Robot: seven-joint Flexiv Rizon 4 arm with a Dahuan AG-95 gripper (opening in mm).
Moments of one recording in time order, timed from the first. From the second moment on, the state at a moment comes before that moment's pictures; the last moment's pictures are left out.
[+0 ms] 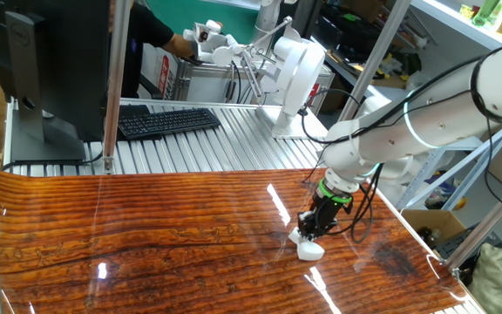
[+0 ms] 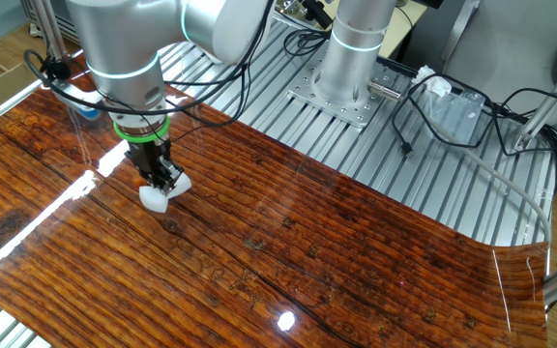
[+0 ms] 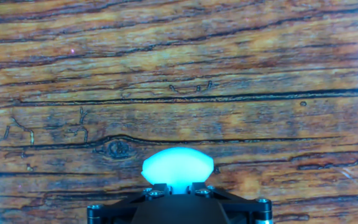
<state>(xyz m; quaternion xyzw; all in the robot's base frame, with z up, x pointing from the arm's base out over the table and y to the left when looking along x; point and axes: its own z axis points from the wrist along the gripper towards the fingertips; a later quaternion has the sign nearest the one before) 0.549 -0.168 0.009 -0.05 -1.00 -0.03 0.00</state>
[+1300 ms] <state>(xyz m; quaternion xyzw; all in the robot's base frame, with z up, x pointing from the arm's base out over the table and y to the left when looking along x) 0.600 -0.166 0.010 -0.05 -1.00 -0.02 0.01</state>
